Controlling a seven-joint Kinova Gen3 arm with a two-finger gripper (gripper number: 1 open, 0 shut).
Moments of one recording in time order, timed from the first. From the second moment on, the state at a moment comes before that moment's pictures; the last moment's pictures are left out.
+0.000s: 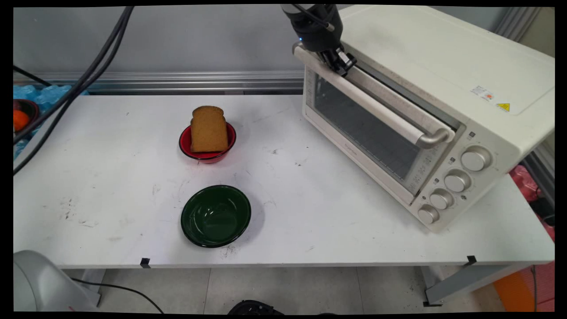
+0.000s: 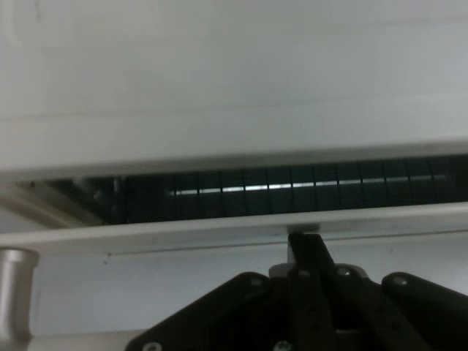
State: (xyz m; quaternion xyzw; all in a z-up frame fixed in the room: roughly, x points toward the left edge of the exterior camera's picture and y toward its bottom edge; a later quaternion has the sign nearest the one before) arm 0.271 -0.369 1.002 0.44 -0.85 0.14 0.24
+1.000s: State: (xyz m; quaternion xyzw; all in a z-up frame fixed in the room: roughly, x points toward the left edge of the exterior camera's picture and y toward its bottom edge) arm 0.292 -0.329 0.981 0.47 -0.85 0.11 0.21
